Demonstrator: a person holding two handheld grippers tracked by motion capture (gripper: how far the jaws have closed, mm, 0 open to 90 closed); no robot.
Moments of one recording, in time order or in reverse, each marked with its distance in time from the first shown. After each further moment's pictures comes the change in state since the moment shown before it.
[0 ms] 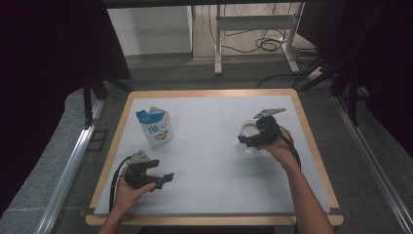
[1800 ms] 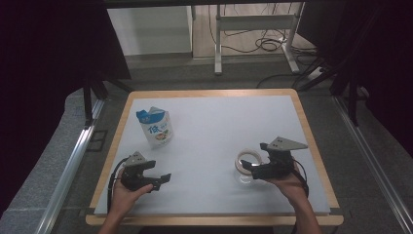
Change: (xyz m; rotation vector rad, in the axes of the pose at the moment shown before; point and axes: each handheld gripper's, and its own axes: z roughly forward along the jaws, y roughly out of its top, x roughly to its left) left arm -0.002 -0.004 -0.009 -0.010 0.040 -0.012; right arm 0.068 -0.057 -0.071 -0.235 0.021 0.017
